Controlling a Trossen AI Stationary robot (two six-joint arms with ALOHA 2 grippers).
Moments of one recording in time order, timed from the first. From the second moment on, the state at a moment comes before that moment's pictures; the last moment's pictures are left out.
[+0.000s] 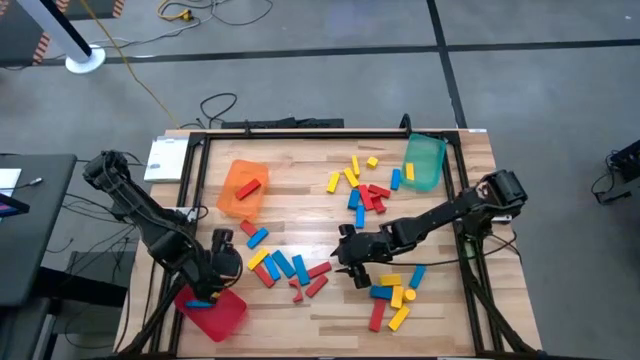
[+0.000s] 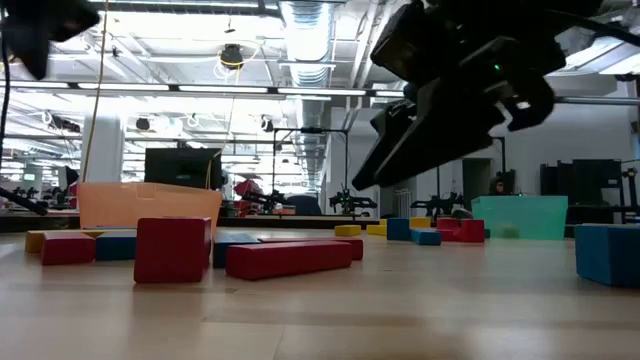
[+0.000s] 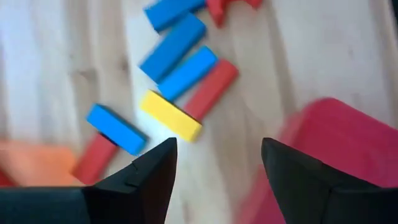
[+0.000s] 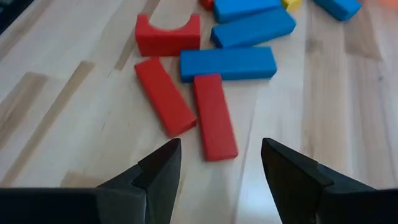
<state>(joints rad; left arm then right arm) -0.74 1.19 1.00 -0.98 -0.35 -0.52 0.27 1.72 0.87 0.14 0.03 -0.01</state>
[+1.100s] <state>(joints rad) -0.43 1.21 0.78 -0.71 -0.17 -0.42 0.21 1.71 0.87 0.04 0.04 -0.03</state>
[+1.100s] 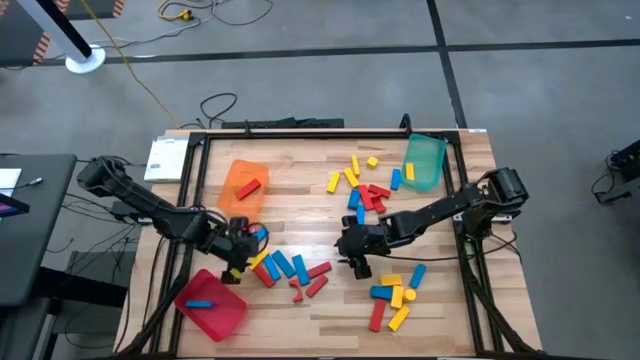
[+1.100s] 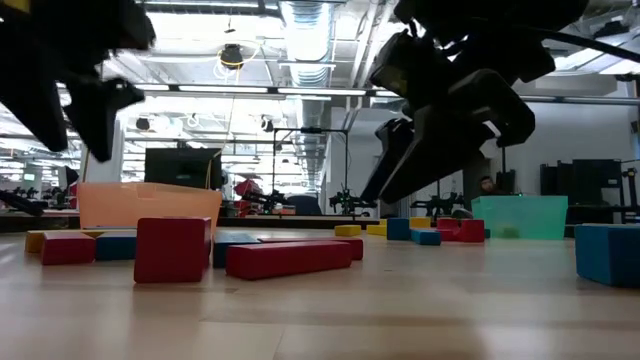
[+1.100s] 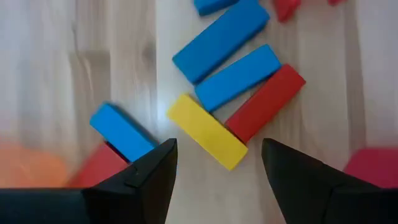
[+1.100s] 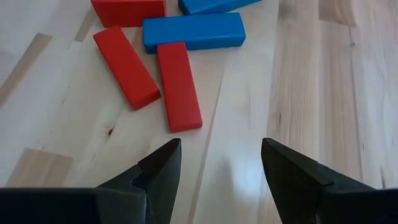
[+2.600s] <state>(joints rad) -0.25 1.62 0.87 -0.72 0.04 -0.57 0.21 1.71 0.87 0.04 0.04 -0.05</state>
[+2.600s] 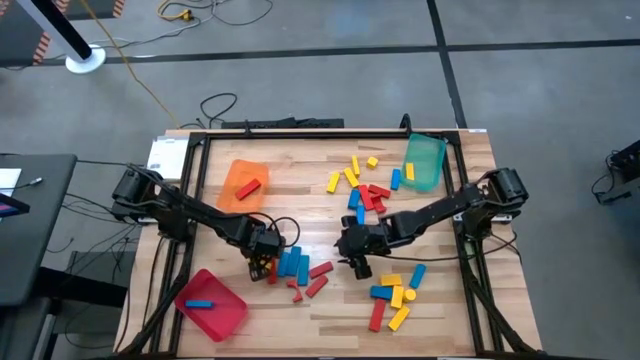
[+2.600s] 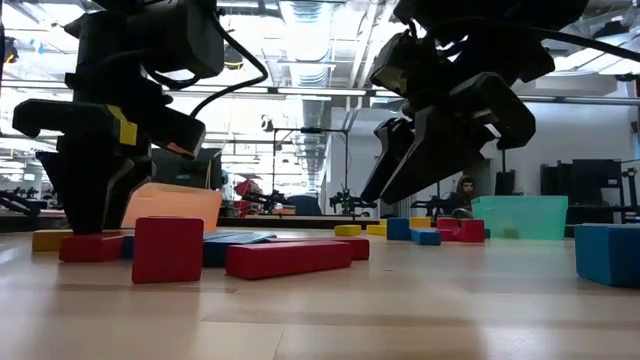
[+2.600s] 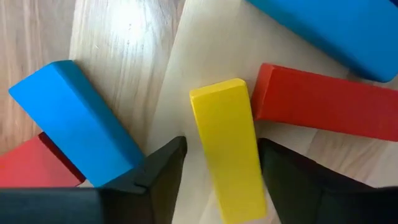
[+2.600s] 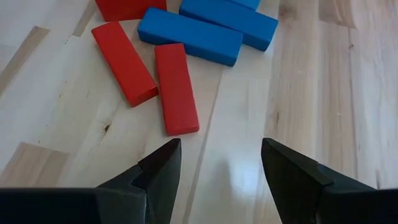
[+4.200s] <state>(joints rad) -0.25 1.62 1.33 -0.74 -0.38 -0.03 0.19 1.71 0.87 0.59 0.22 -0.21</state>
